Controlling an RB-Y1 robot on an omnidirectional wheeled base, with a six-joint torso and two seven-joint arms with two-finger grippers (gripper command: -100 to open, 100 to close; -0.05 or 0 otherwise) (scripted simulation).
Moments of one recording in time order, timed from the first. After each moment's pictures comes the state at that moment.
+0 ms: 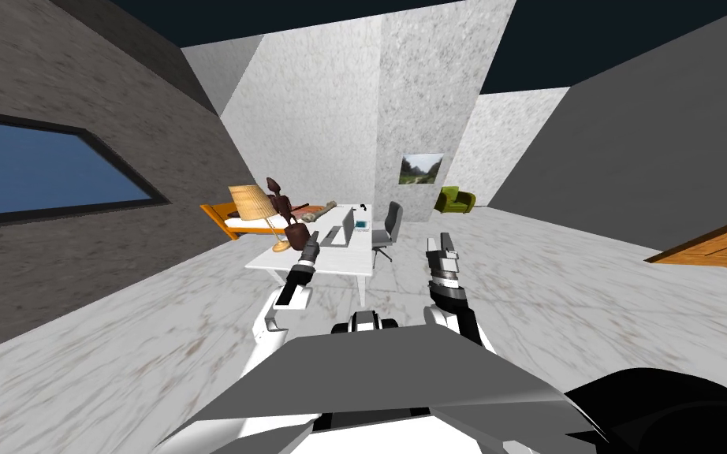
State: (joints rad) left arm 0.14 0.22 -0.02 -2.00 -0.07 -0.05 -0.01; right arm 0.53 0.01 -0.01 -2.26 -0.07 -0.55 0.15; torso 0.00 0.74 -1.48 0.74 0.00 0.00
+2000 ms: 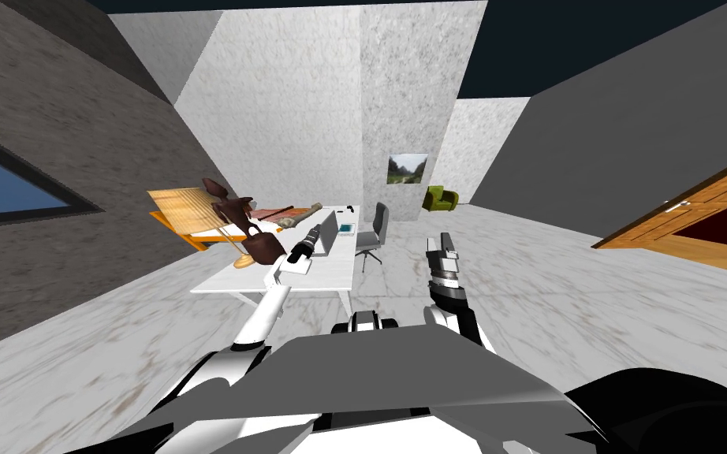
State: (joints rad) left arm -0.25 0.41 -0.01 -1.70 -0.05 0.38 -0.09; right arm 0.53 0.01 -0.01 -2.26 -0.07 -0.55 0.15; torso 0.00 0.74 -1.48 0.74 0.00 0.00
